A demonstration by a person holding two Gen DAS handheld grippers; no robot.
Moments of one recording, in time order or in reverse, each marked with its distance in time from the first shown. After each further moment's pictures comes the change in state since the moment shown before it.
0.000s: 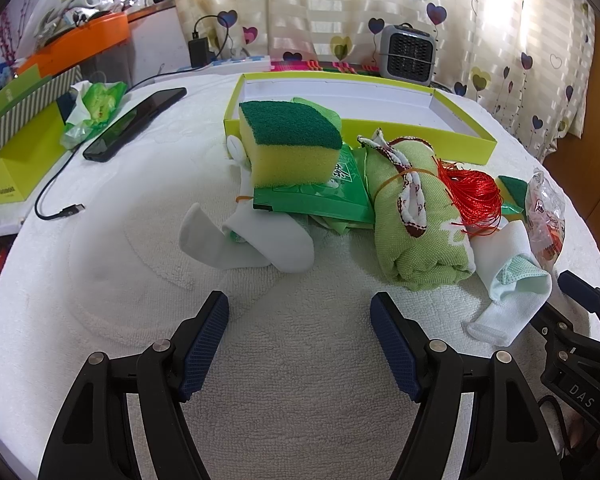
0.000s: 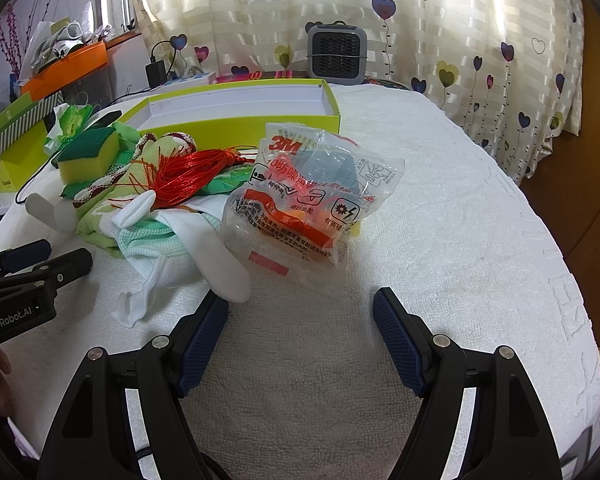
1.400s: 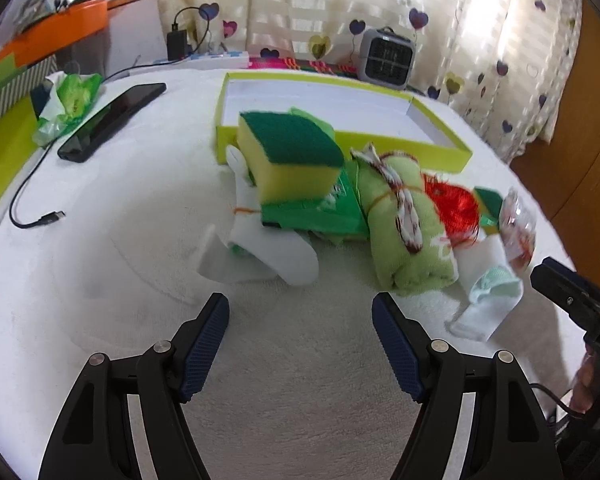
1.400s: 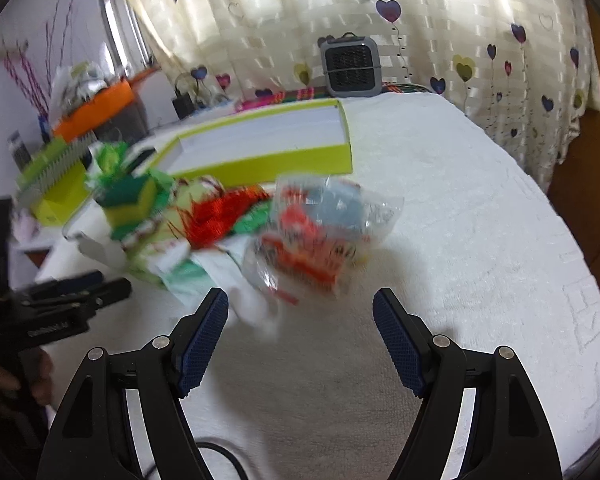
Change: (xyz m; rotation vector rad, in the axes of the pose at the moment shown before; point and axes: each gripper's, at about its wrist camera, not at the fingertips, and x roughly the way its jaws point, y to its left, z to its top) left arm -0.005 0.031 0.014 -0.006 0.019 -0.165; right arm -0.022 -0.023 0.019 0.098 -0.037 0.221
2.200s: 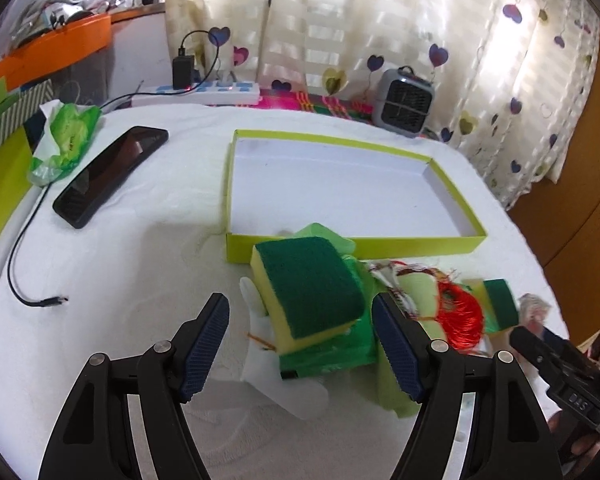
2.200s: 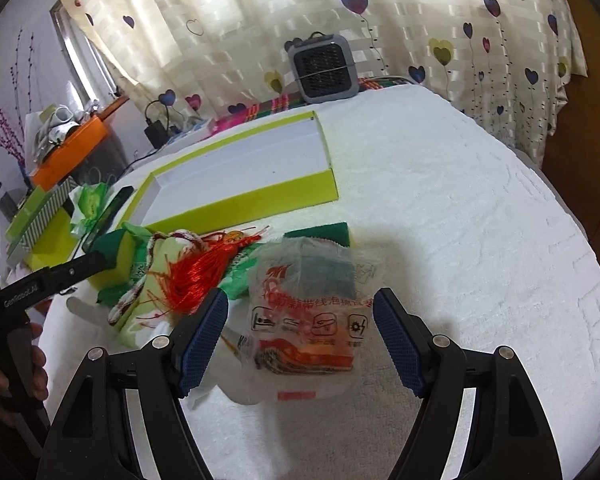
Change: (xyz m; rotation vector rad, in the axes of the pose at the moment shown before) left arm 0.013 0.006 0.073 -0.047 -0.042 0.025; right arm 0.024 -0.013 0.029 0.133 0.007 -0.035
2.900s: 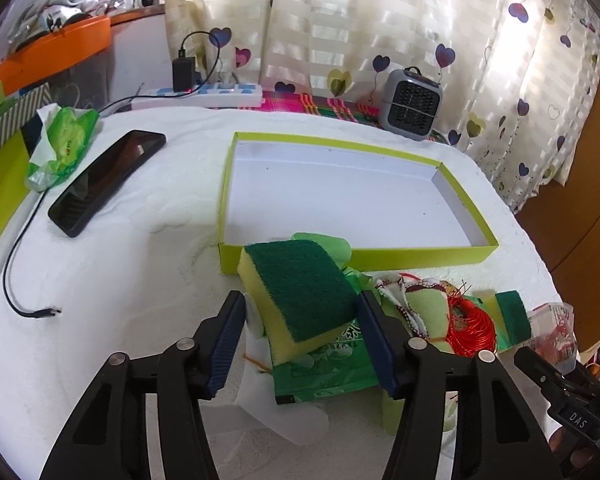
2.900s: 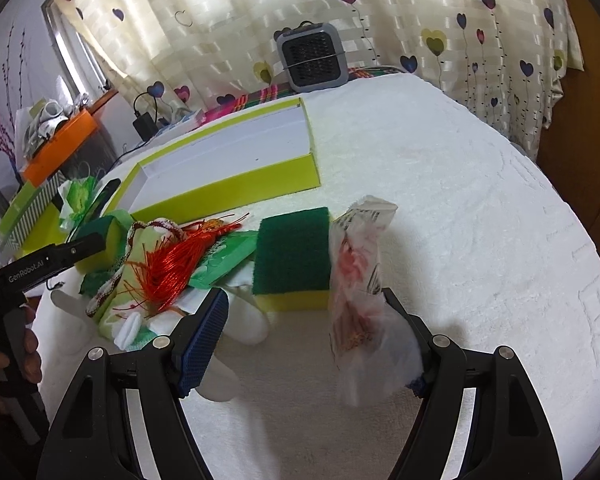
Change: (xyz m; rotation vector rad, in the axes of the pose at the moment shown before) left arm 0.011 -0.003 0.006 -0.008 -0.018 0.005; right arm 0.006 -0.012 -0.003 0.010 0.028 -0.018
